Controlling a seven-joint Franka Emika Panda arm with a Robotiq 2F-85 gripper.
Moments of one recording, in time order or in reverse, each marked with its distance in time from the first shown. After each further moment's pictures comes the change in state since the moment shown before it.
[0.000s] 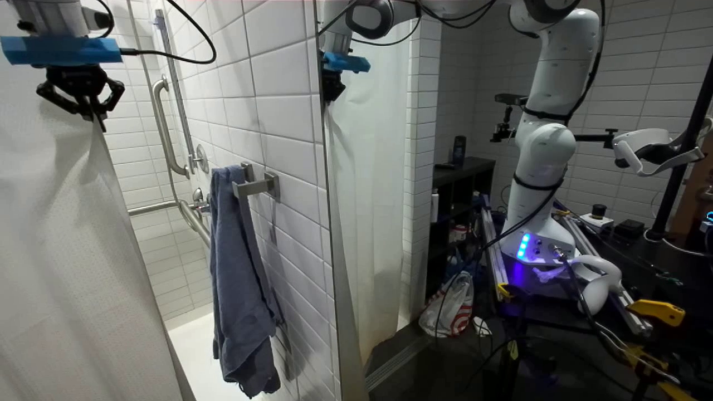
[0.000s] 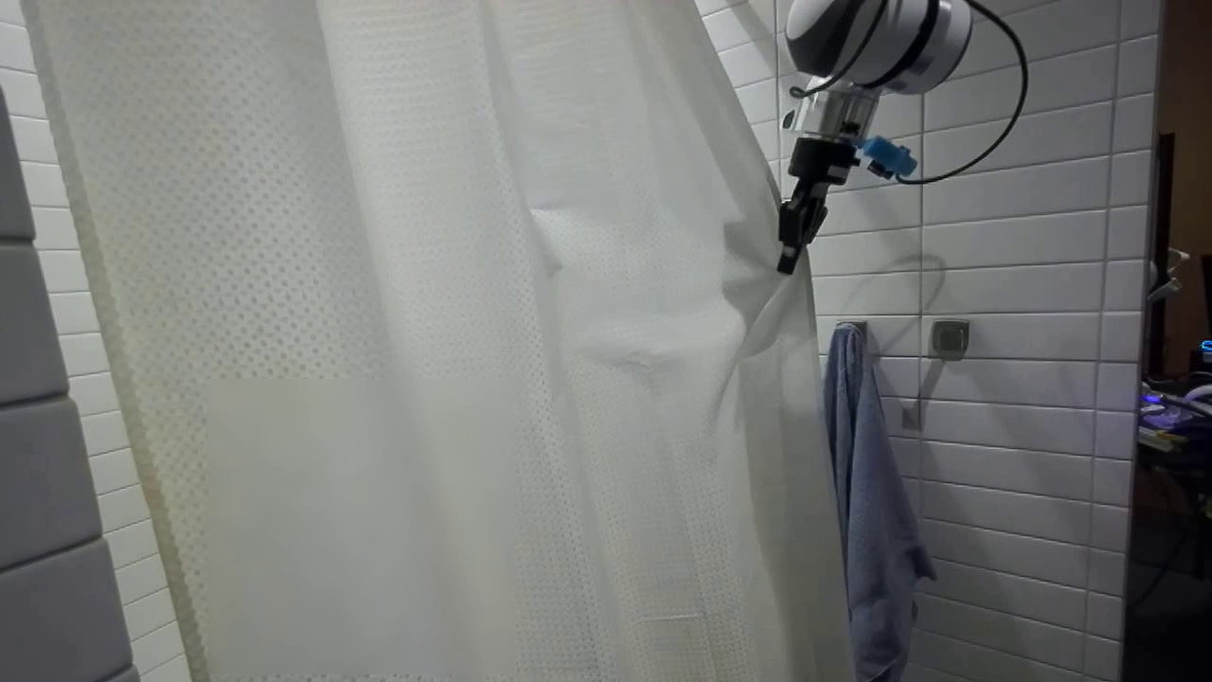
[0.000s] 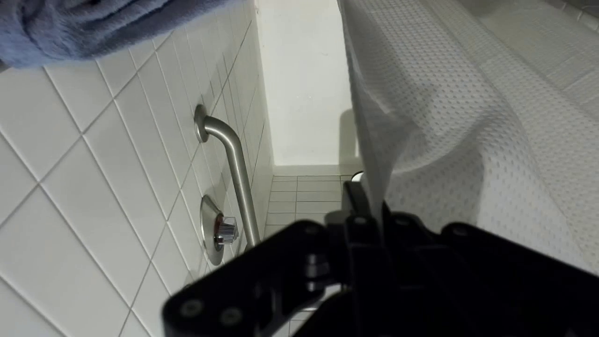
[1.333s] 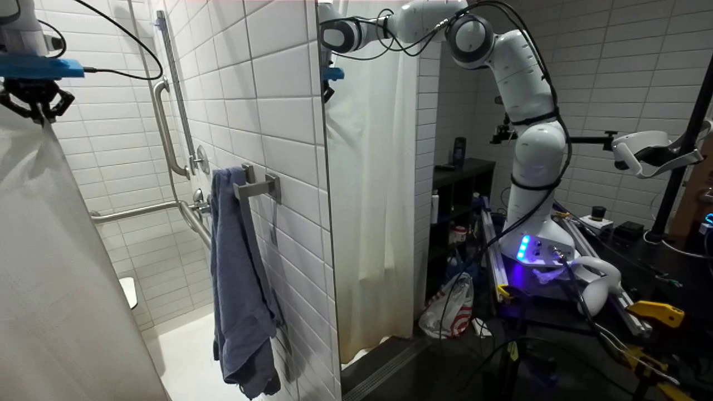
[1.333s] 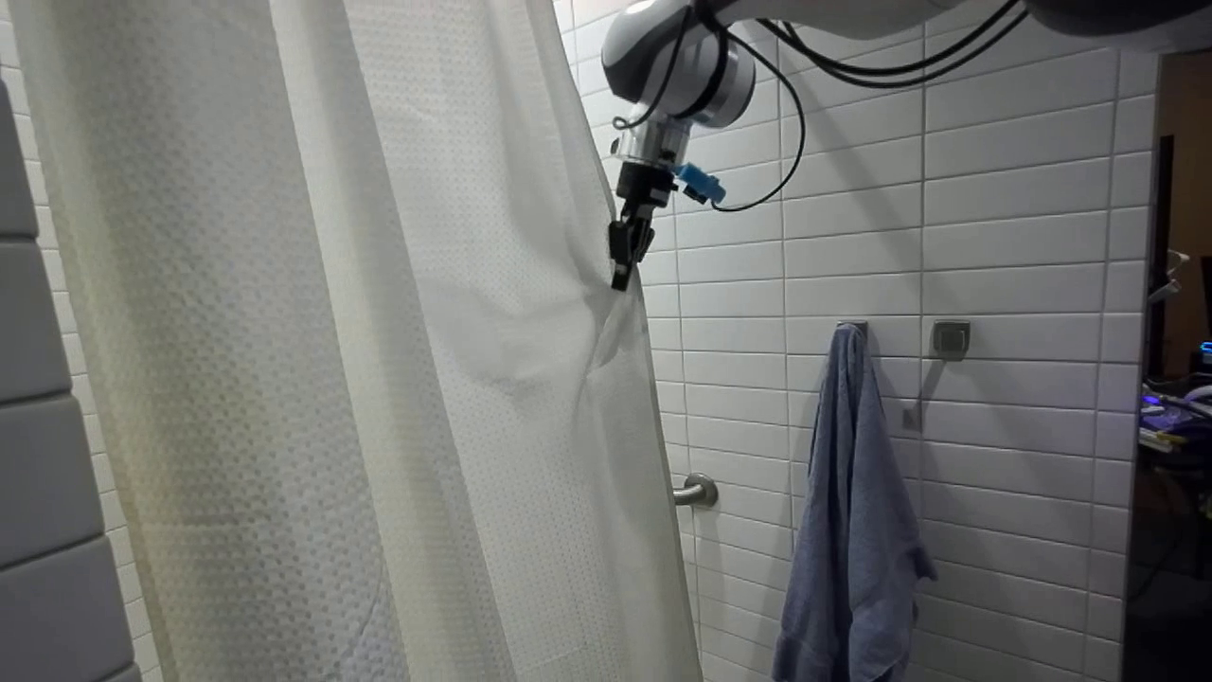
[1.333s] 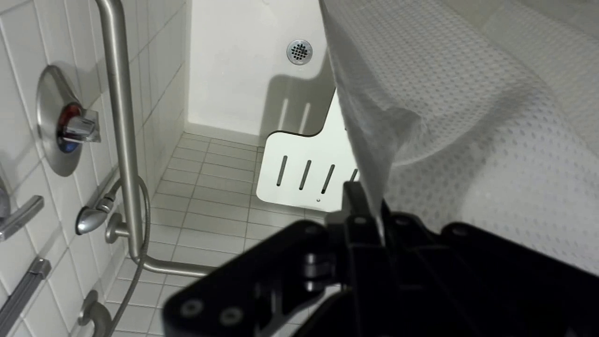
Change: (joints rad) arm 0.283 0.493 -0.057 0.649 0.108 -0.210 0.000
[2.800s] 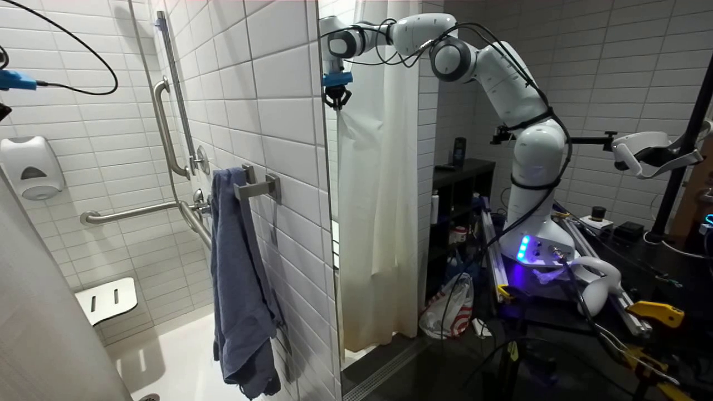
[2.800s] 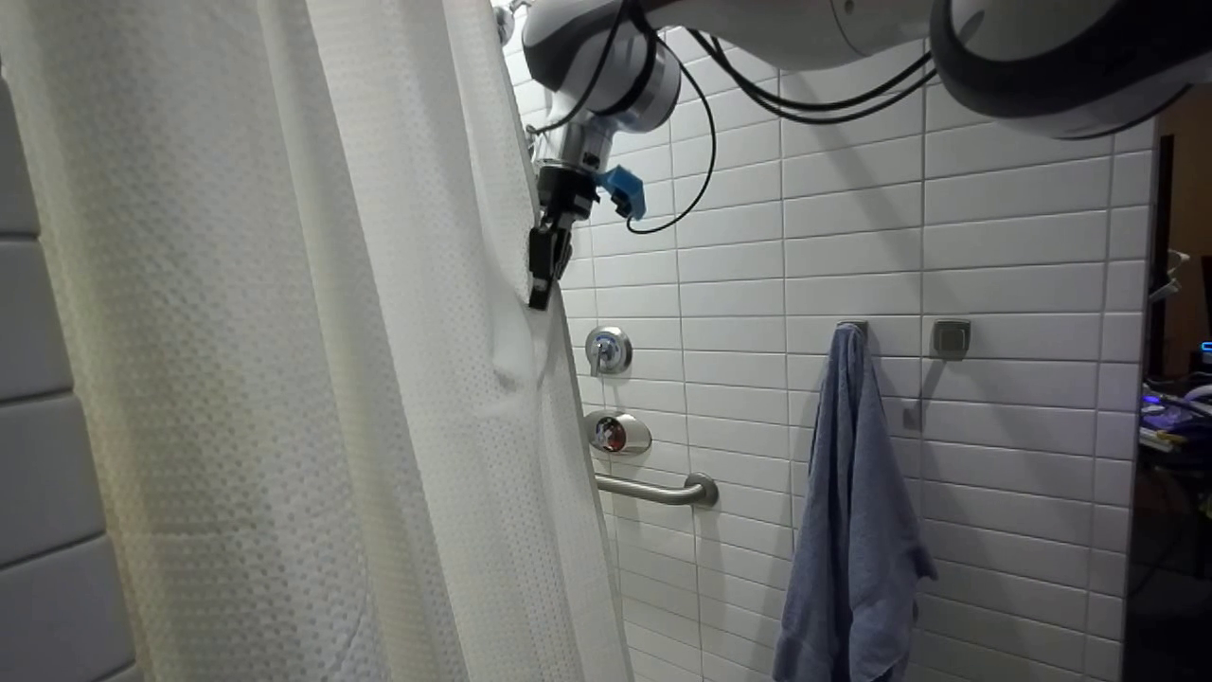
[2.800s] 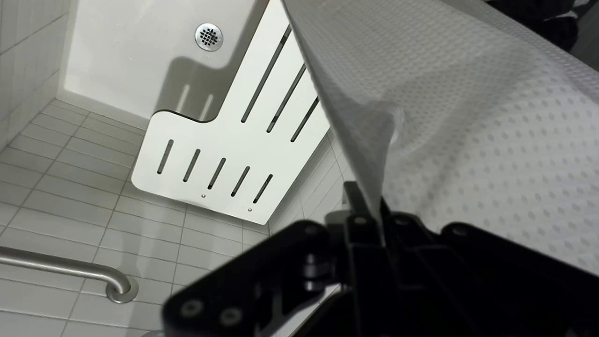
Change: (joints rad) arm 0.029 0.173 0.151 0.271 0.025 -0.215 -0.051
